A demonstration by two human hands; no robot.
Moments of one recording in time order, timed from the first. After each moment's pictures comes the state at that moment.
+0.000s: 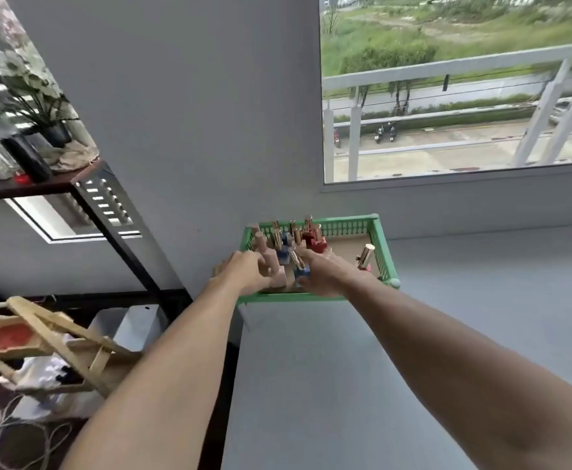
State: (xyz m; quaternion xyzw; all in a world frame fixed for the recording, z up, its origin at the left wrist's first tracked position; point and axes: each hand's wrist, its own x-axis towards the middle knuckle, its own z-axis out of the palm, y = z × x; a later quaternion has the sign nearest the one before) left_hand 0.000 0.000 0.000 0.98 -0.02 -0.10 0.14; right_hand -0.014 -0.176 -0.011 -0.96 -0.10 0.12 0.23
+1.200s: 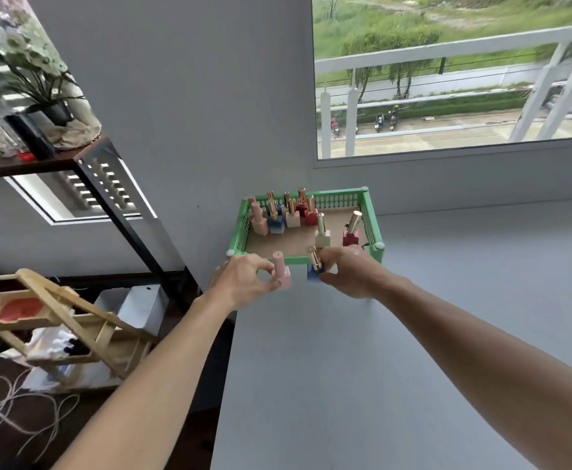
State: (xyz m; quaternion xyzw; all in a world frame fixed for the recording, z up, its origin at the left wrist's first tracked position) left_hand -0.086 0.007 -0.023 0.97 -0.12 -0.02 0.21; right_hand -0.097 -0.220 -0.018 -0.95 -0.14 0.06 0.27
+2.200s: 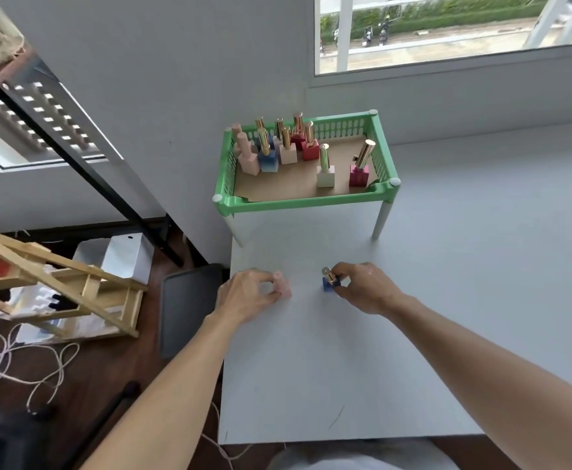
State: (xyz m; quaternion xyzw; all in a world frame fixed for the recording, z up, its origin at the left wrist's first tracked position) left_hand -0.121 0.026 -0.149 0.96 -0.08 -0.13 0.22; right_hand -0.141 -0.221 -0.151 -0.93 -0.02 0.16 0.32
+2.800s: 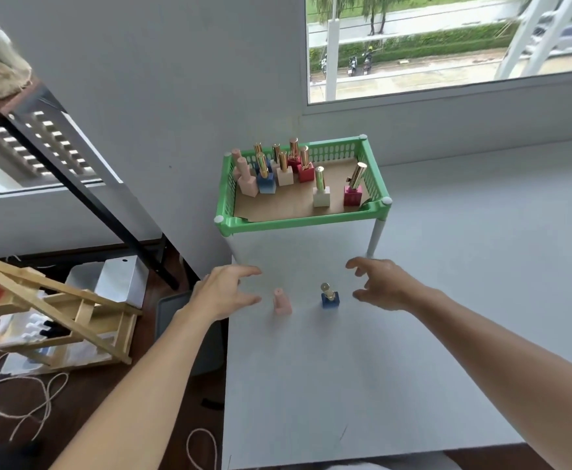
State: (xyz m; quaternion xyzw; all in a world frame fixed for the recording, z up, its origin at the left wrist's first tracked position) left_hand -0.093 0.056 -0.103 0.97 -0.10 -0.15 0.19; right_hand -0.131 -0.250 -0.117 -0.95 0.00 0.18 0.25
